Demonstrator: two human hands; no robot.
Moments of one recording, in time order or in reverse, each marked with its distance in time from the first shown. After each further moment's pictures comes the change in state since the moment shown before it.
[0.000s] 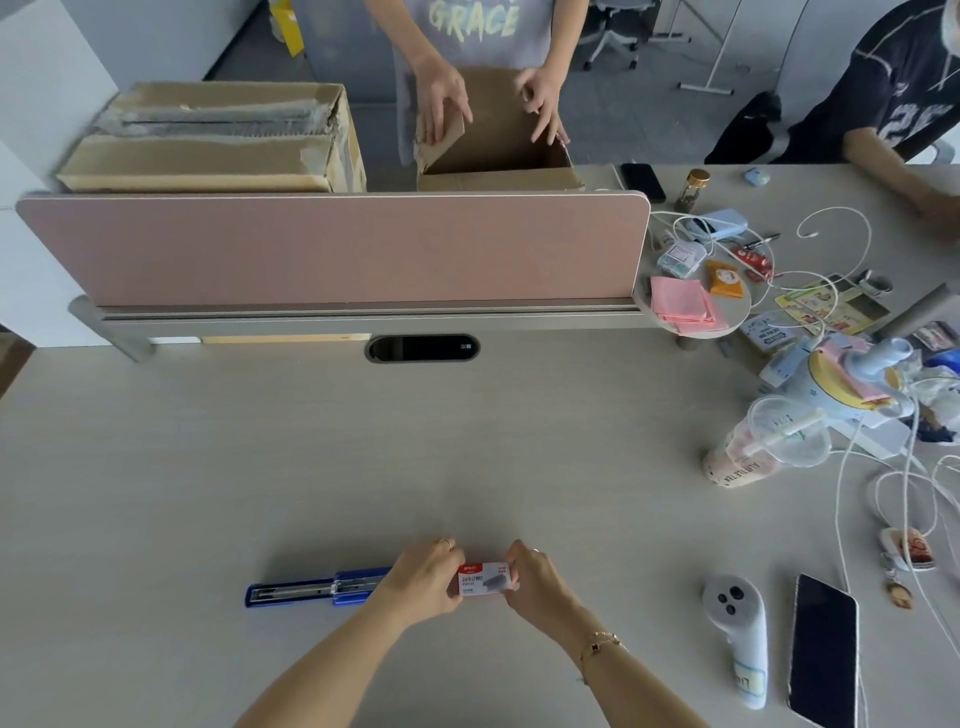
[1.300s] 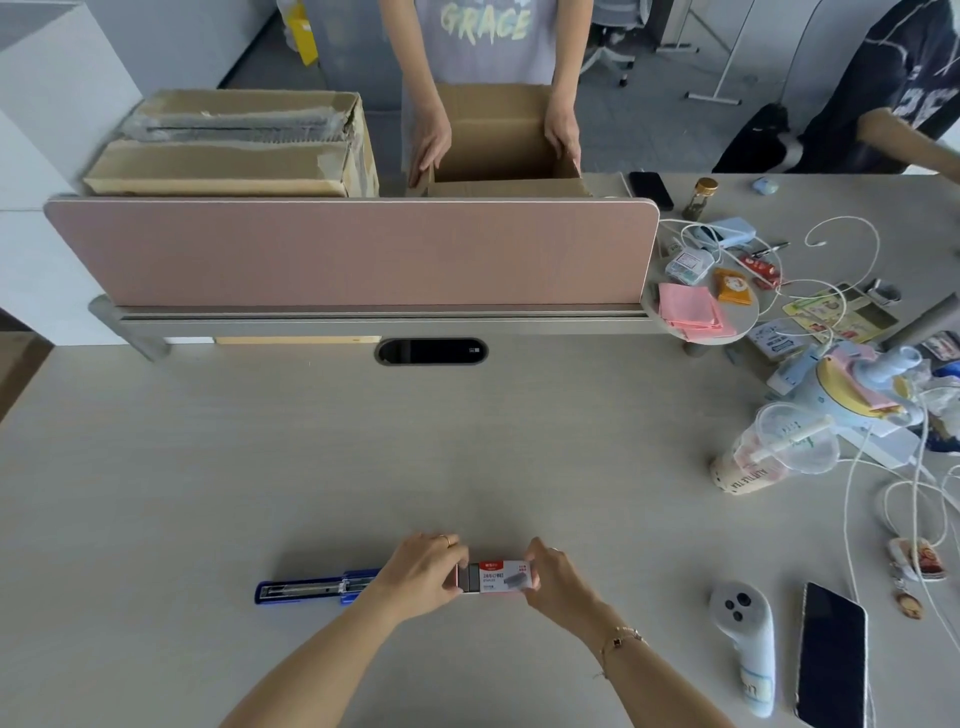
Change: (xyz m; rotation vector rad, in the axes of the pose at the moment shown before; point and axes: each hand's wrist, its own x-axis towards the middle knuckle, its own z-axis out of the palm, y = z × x) left_hand -0.006 -0.015 -0.007 -0.035 0.120 0.086; right_hand 0.001 0.014 -0.014 -0.043 -0.014 -0.009
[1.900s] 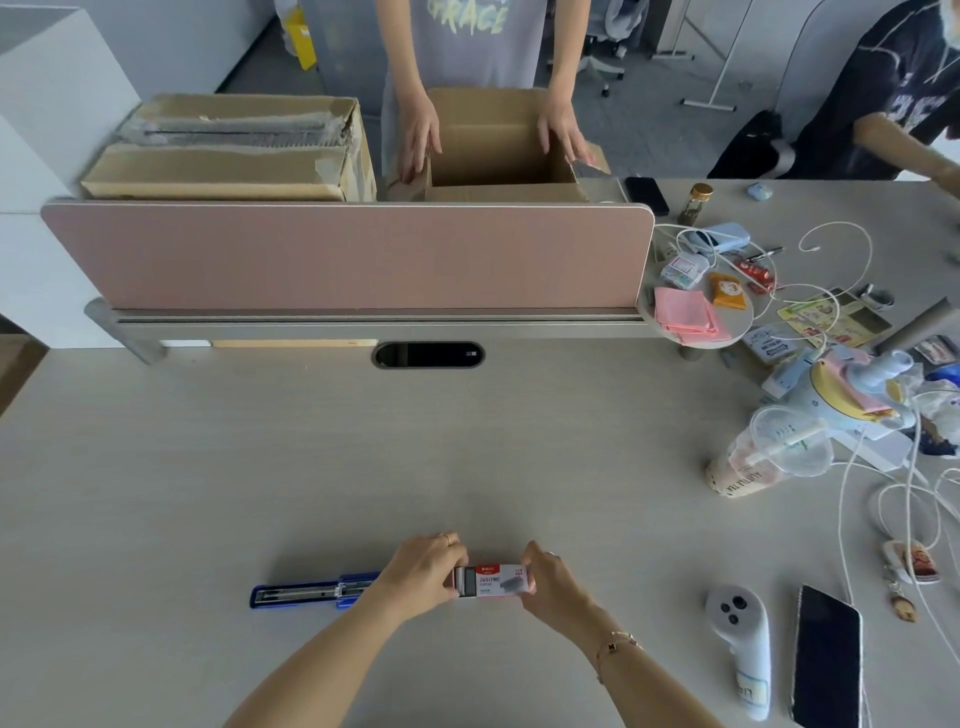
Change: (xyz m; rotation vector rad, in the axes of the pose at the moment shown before) left_hand 0.006 0.004 -0.002 -0.044 -0.043 -0.036; right_hand 0.005 0.007 0.009 -0.011 0.011 -0.001
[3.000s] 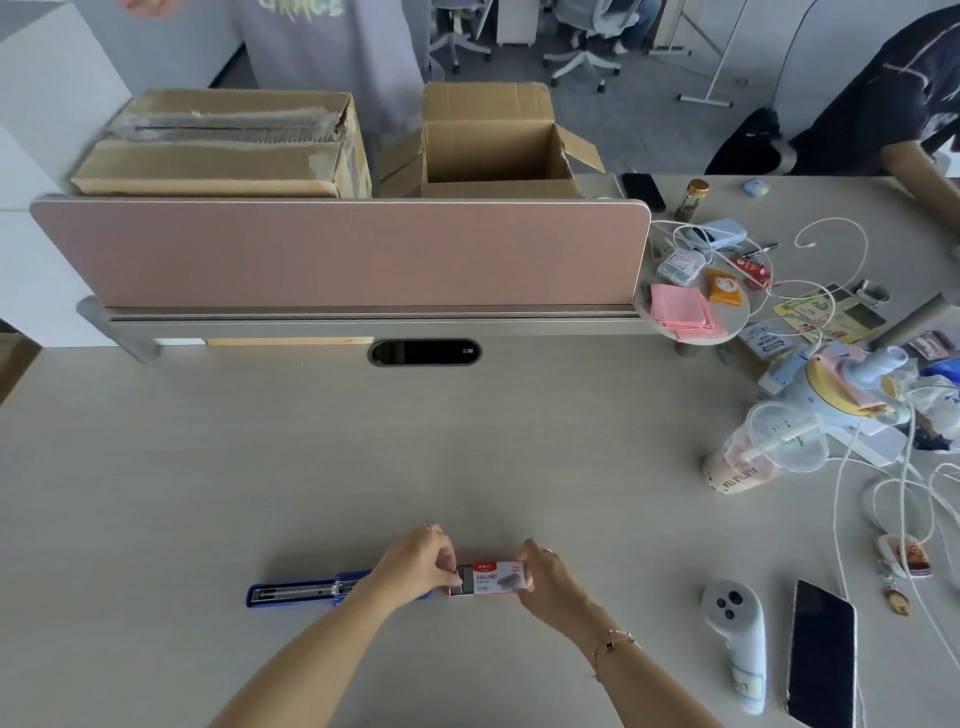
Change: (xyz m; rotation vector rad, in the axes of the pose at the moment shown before) left_hand 0.004 0.000 -0.009 -0.335 -0.121 -0.314; right_hand -0.004 0.000 -0.002 -0.018 0.014 -0.022
